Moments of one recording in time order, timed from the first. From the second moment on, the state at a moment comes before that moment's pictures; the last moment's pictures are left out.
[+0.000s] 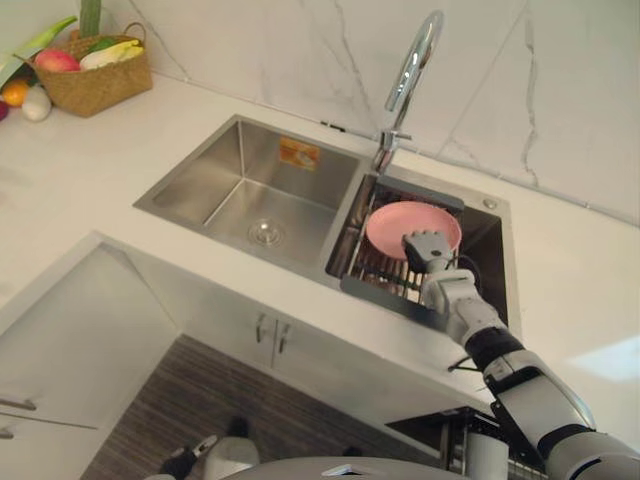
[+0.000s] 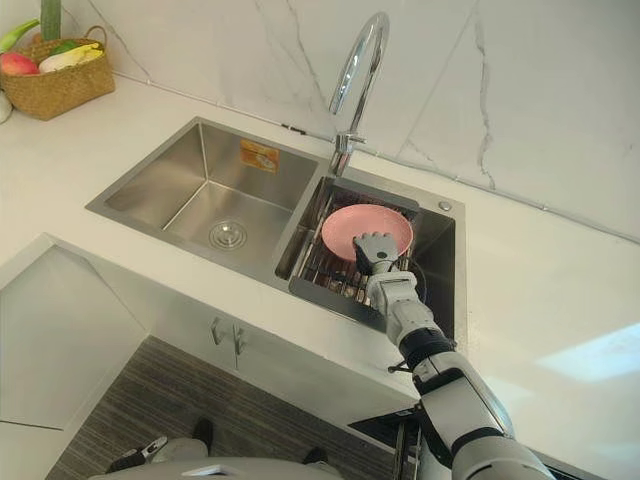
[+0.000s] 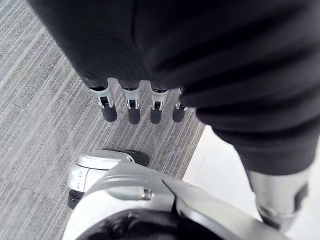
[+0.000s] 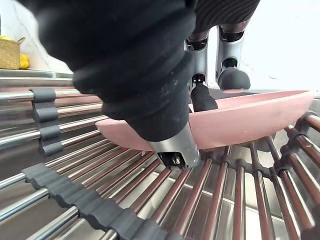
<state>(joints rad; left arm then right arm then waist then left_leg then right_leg) 0.24 0.21 -0.05 0.90 -0.15 0.09 -0.03 -0.56 -0.48 0.39 0.73 -1.07 0.07 -0.27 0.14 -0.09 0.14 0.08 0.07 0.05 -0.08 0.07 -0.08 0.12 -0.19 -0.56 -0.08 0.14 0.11</state>
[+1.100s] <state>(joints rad) 0.27 0.21 -0.07 0.89 -0.15 0.12 -0.04 -0.56 -0.65 0.37 0.61 -1.16 -0.04 -0.31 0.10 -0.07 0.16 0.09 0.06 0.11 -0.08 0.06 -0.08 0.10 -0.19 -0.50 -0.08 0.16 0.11</state>
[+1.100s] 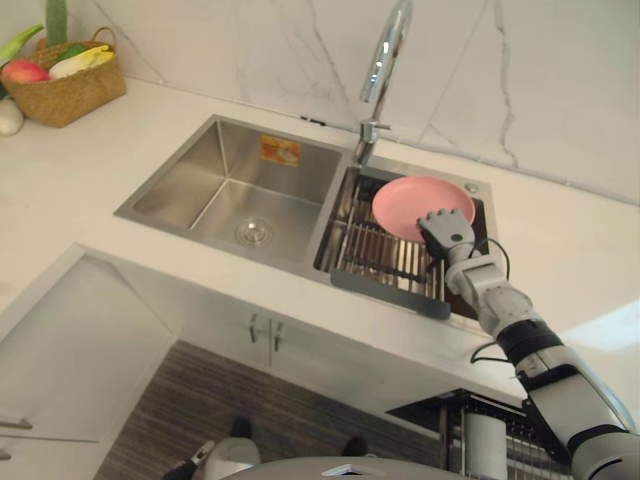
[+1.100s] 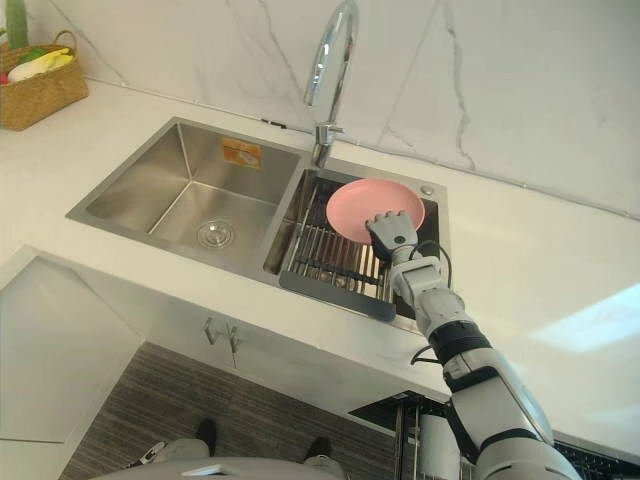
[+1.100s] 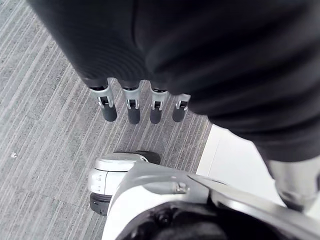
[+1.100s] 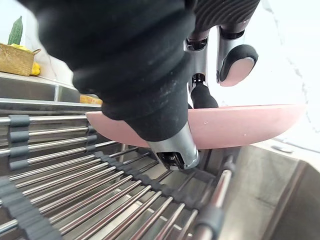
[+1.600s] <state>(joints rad) 0.27 0.21 -0.09 0.89 -0.13 0.15 -0.03 -0.49 -0.80 0.21 0.31 -1.16 -0.08 -0.27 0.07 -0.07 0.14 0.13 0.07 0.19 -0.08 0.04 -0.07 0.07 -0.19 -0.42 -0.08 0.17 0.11</state>
